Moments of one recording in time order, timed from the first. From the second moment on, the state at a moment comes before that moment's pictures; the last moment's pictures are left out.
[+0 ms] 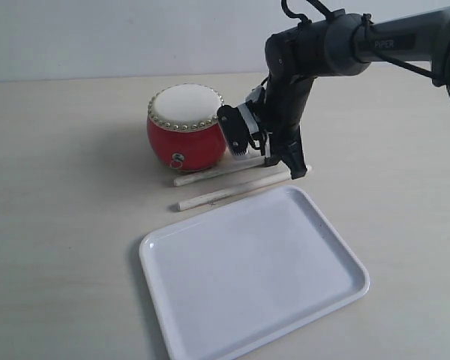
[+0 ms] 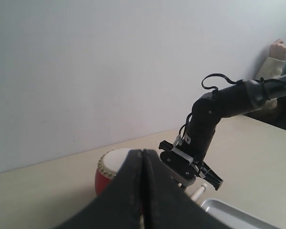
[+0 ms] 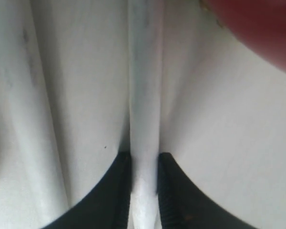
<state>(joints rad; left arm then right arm) -0.46 0.19 -0.29 -0.69 0.19 0.65 0.47 2.32 -1.71 -0.07 0.84 -1.36</state>
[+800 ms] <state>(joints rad) -0.46 0.19 -0.29 -0.69 0.19 0.65 0.47 2.14 -1.71 -0.07 0.99 -1.27</state>
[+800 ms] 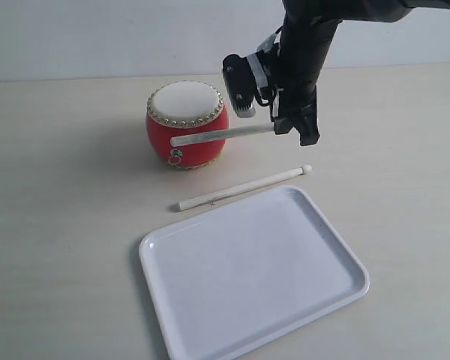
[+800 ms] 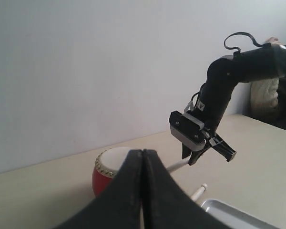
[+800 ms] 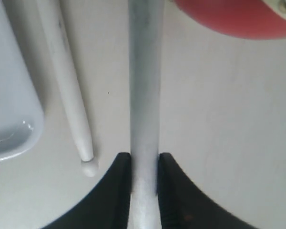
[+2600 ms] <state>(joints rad) -0.66 1.02 -0.88 -0.05 1.17 0.49 0.95 1.73 -1.44 -0.18 1.15 -1.03</state>
